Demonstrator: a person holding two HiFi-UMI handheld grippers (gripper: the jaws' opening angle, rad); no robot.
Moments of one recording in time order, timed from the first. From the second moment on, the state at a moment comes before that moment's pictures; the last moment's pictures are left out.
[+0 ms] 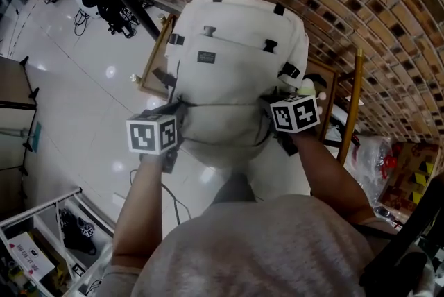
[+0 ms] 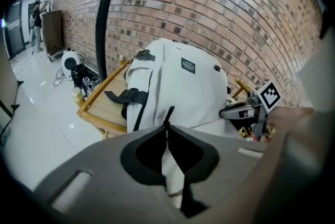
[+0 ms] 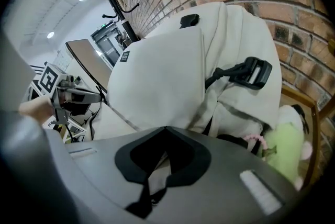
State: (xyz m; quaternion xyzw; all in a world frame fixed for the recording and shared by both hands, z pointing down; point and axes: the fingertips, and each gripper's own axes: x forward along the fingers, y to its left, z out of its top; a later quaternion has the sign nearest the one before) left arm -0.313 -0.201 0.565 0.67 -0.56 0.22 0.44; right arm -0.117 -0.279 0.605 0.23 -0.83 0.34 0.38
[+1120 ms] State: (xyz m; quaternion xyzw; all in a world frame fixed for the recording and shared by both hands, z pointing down) left arm -0.345 -0.192 0.569 0.66 -0.58 0.18 0.45; right arm -0.117 -0.279 0.599 0.24 -0.83 0.33 0.38
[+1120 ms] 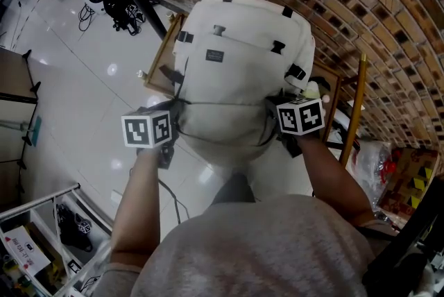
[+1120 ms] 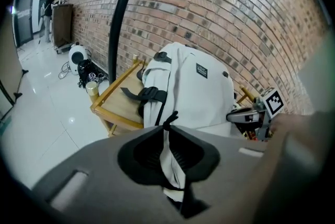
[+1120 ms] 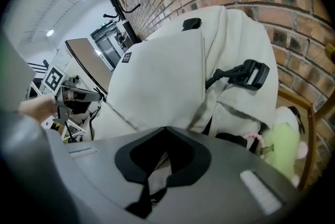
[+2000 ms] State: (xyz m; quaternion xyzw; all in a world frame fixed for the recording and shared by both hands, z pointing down) left arm -0.189 -0.129 0.465 0.76 -0.54 0.13 0.34; right arm -0.076 -0.161 0.480 0.21 -0.89 0.31 0.26
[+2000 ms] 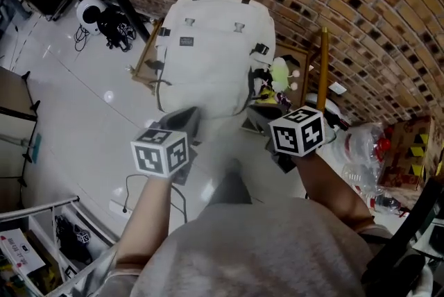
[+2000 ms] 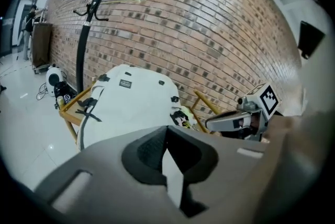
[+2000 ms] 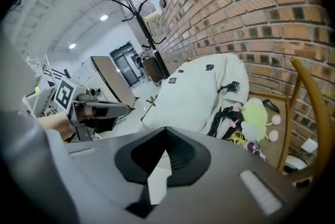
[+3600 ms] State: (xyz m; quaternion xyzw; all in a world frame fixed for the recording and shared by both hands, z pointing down) left arm 0.103 0.272 0.354 0.80 -0.50 0.11 0.30; right arm 0.139 0.263 0.338 0.11 -0.94 0.26 0.17
